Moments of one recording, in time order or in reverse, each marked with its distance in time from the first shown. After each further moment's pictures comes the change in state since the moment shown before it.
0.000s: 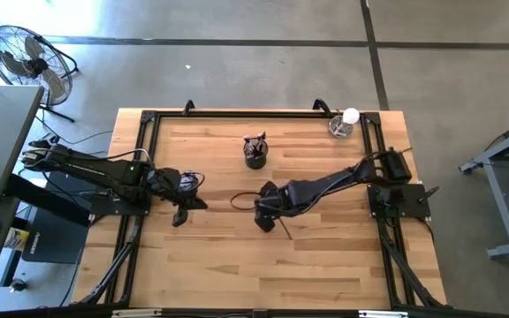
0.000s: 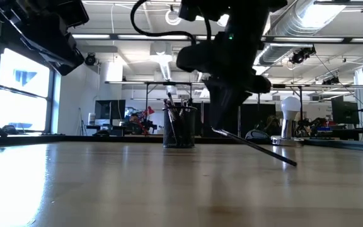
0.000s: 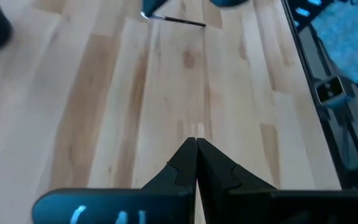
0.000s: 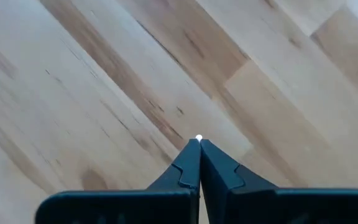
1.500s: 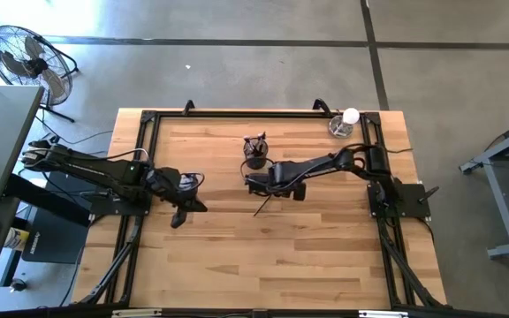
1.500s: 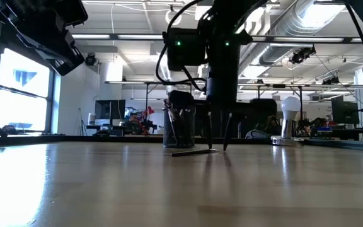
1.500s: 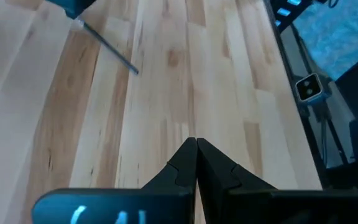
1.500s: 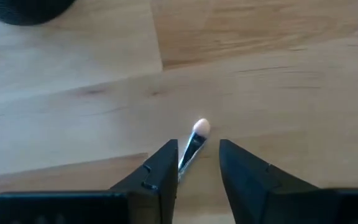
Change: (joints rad) left arm 0.000 0.000 0.000 0.024 0.060 -0.008; right arm -0.192 0.143 0.093 -0.138 -0.052 0.832
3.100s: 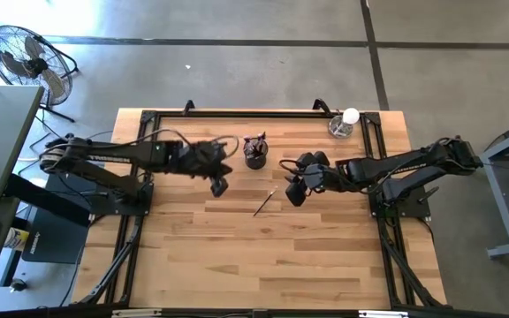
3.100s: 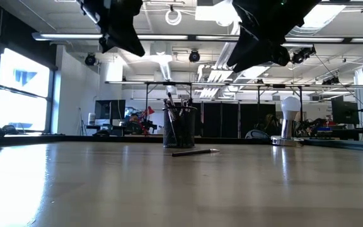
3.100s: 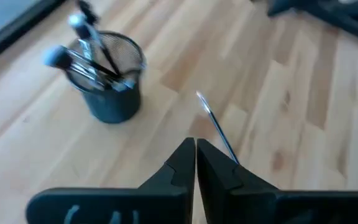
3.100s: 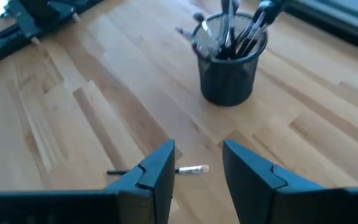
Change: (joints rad) left arm 0.210 0.384 0.476 -0.200 -0.313 -0.049; right arm 0.118 -0.782 -0.583 0.536 0.223 -1.088
